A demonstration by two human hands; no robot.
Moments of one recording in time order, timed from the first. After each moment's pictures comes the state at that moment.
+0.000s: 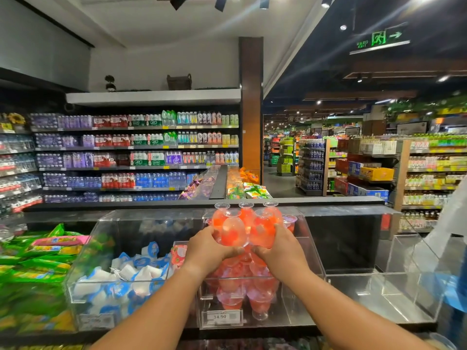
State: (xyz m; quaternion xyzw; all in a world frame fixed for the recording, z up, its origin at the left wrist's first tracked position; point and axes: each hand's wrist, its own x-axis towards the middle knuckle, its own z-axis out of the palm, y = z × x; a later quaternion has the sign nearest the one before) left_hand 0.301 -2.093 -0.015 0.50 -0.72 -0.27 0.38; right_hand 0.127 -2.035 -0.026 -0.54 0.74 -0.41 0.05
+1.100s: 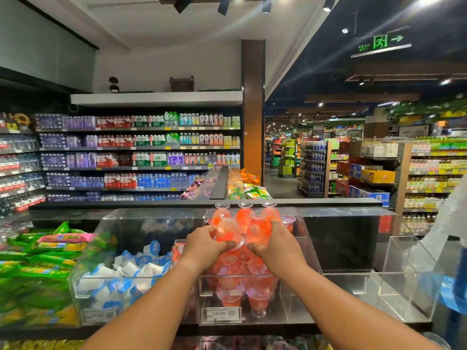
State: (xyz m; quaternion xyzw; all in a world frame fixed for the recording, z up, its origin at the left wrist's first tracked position) left_hand 0.308 -2.097 -0.013 0.51 -0.73 -0.26 0.37; right_hand 0.129 -2.032 -0.019 -0.56 0.74 -0.38 0.05
